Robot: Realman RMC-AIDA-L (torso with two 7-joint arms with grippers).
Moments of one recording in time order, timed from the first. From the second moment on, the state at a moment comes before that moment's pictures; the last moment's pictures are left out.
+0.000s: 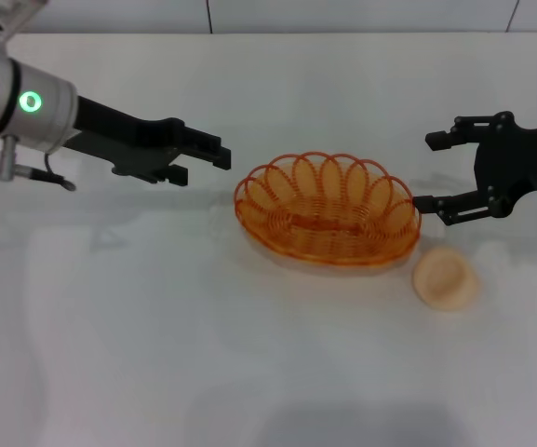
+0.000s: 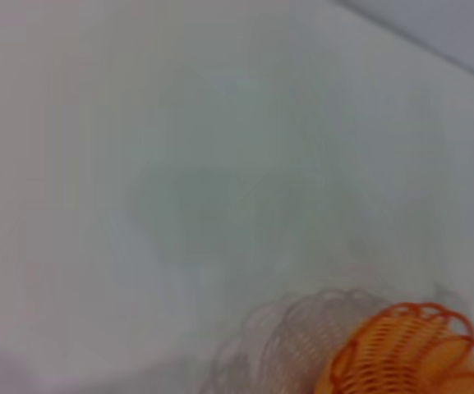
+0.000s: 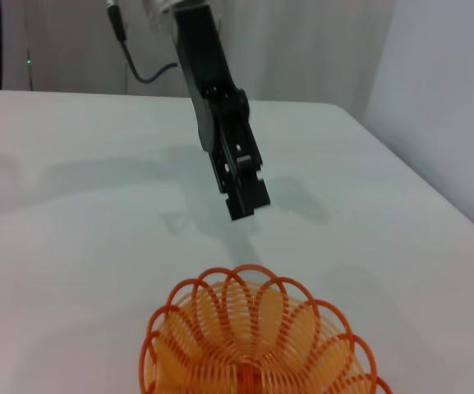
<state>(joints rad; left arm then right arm) -0.79 -2.00 0.89 0.73 2.33 1.43 -2.70 0.51 1.99 -1.09 -0.99 -1.94 -1.40 1.39</state>
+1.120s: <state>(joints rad) -0.52 -1.94 0.71 0.79 2.07 1.77 -1.36 0.43 2.01 -1.00 -1.00 -1.92 -1.48 1.43</state>
